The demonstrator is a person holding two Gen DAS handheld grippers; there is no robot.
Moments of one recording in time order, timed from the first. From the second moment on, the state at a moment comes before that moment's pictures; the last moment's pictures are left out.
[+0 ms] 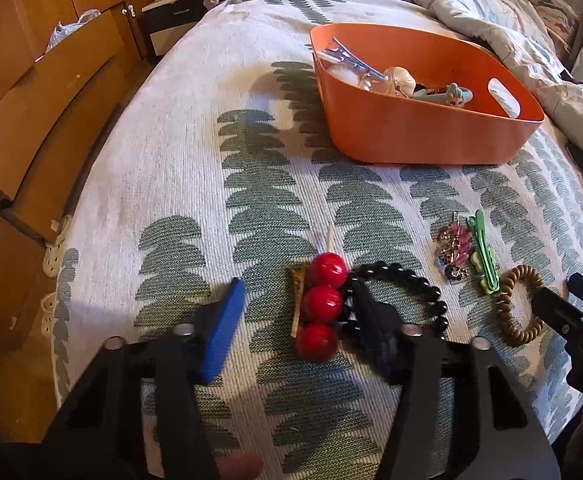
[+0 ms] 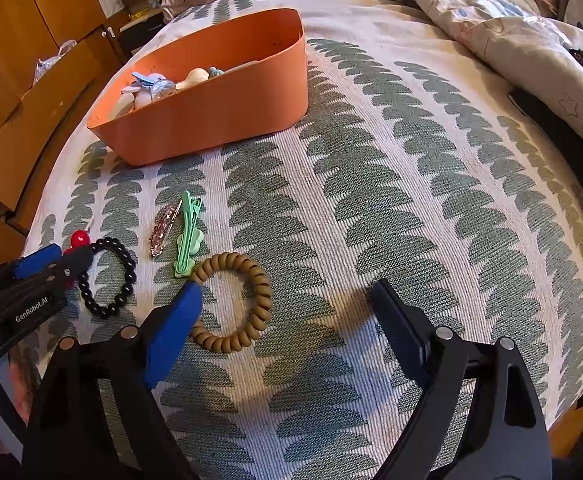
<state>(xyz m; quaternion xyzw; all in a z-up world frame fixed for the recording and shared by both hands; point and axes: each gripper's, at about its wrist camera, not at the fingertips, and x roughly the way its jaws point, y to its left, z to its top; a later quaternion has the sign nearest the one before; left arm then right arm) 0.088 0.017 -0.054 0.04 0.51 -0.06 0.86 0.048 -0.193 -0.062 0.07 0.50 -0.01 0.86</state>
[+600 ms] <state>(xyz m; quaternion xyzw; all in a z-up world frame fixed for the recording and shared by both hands) 0.092 0.023 -0.058 0.03 0.51 -0.07 0.86 0.051 -0.189 -0.071 0.05 0.51 -0.04 0.86</state>
